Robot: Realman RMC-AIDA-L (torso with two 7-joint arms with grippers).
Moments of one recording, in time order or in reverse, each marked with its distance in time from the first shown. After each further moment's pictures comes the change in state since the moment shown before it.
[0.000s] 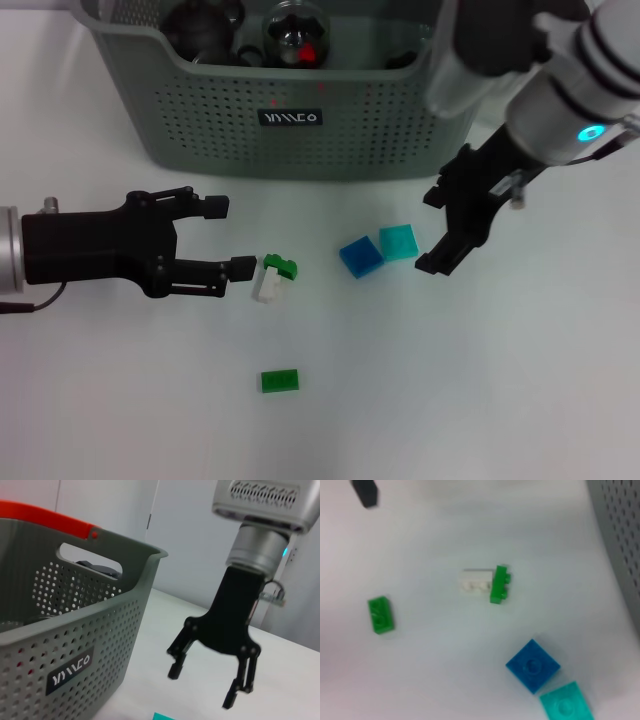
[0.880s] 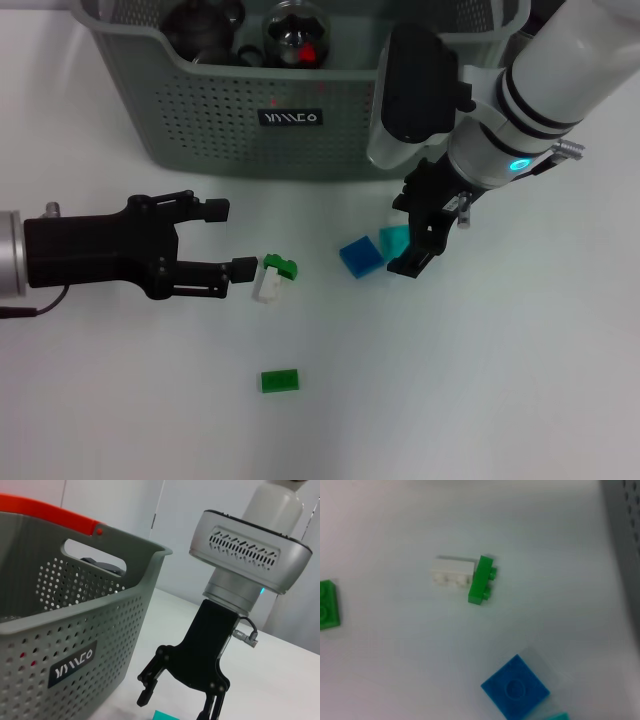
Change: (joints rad) left arm 0.004 -0.002 -0.002 -0.013 0.000 -0.011 -0.010; right arm 0.096 0.012 -0.199 0.282 0.079 0.323 -0.037
